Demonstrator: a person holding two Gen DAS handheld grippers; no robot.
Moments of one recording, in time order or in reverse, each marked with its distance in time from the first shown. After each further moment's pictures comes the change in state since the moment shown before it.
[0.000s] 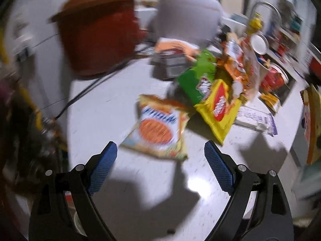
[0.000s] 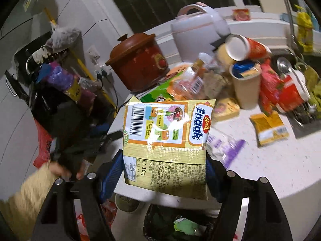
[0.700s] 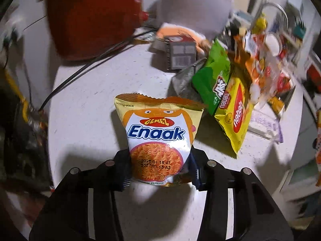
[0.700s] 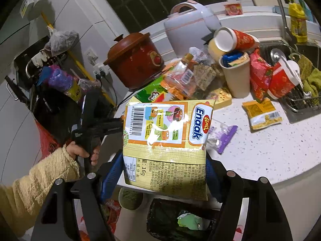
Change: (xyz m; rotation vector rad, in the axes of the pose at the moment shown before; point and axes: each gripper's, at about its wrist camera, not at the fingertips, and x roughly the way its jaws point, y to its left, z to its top) left arm 0.019 0.023 -0.008 -0.116 0.044 -0.065; right arm -0.015 -0.006 -0.011 0.026 0.009 0.014
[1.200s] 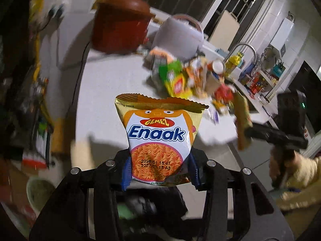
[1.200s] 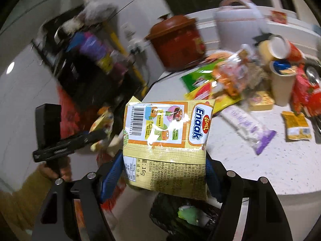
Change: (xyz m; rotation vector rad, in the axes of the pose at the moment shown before) left arm -0.155 -0.024 -0.144 -0.194 -0.172 -0.171; right arm 0.012 0.052 -0.013 -0.229 0.142 0.148
